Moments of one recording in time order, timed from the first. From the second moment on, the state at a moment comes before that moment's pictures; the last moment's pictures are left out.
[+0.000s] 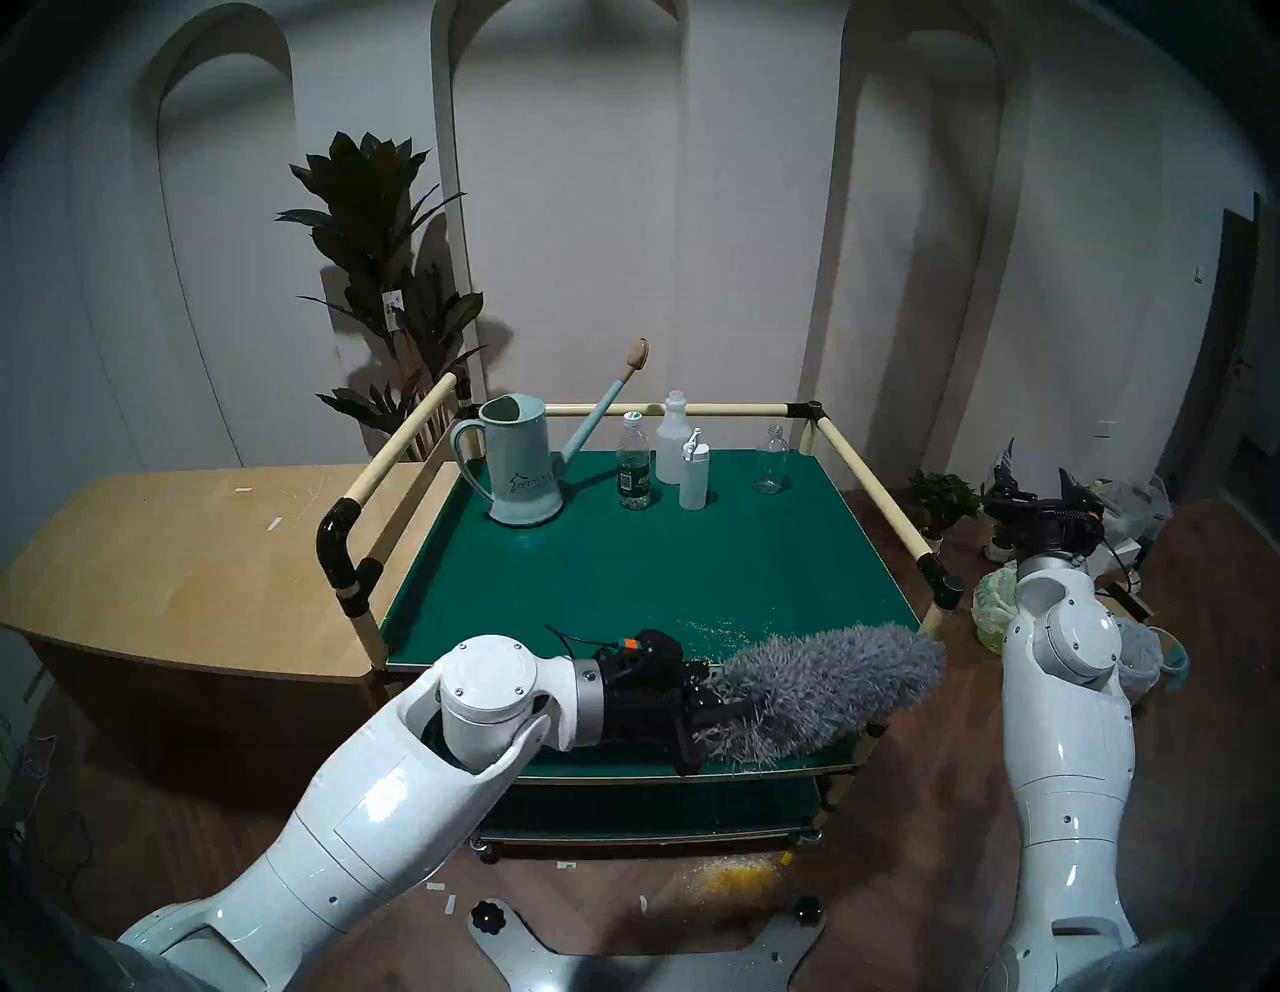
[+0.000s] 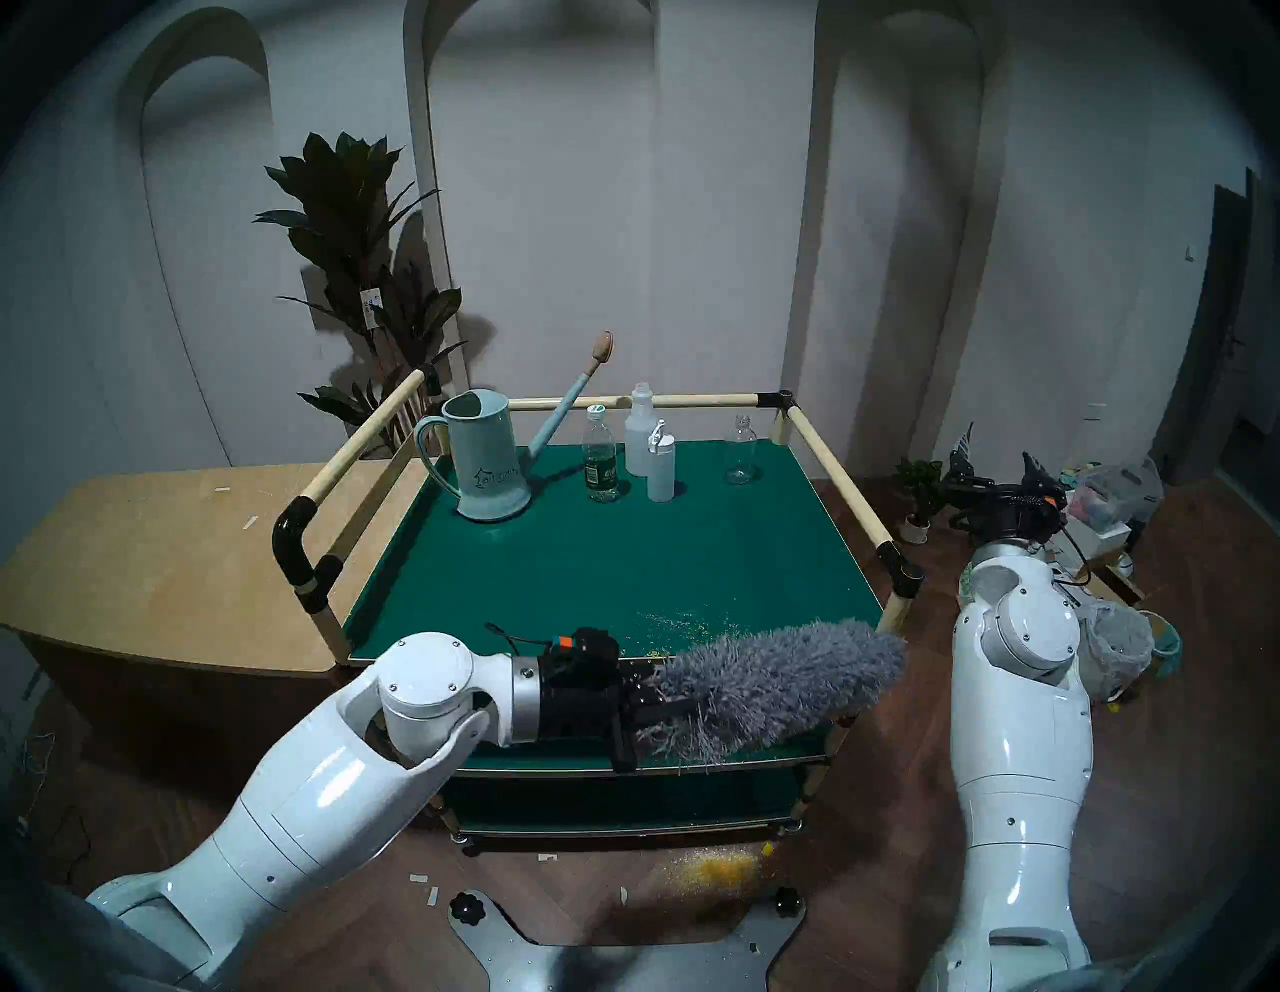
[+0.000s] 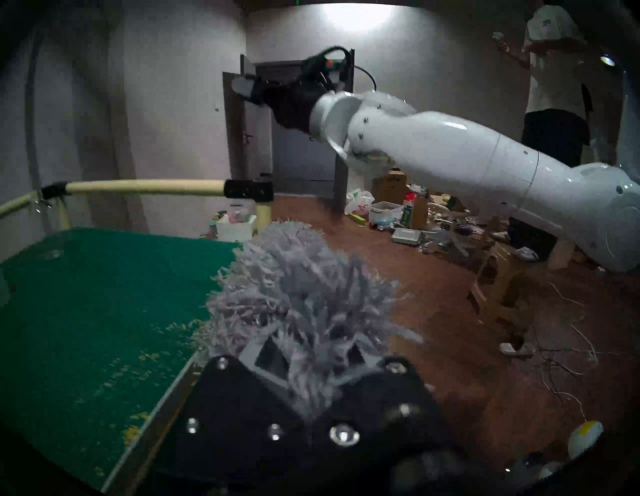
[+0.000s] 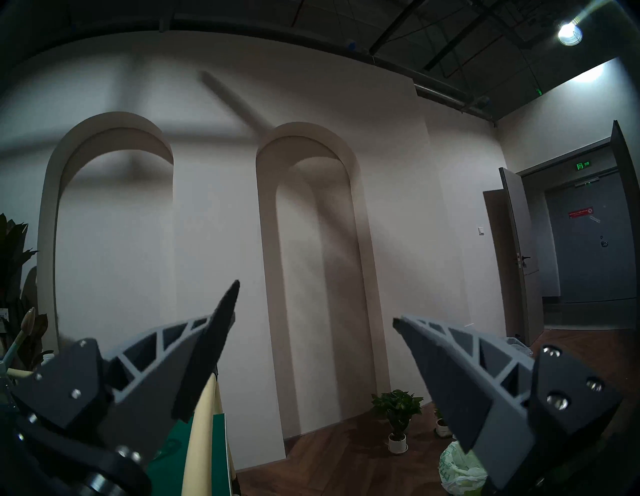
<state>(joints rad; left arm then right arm) 1.45 -1.09 -1.06 -1.78 -0.34 0.20 -0.80 -1.44 -1.37 1.95 -1.57 0.26 -0.12 0.03</state>
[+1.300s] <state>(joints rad) 1.86 -1.02 -1.49 -1.77 -0.46 -0.14 -0.40 -1.40 -1.44 1.75 -1.64 0.16 -0.10 -0.02</state>
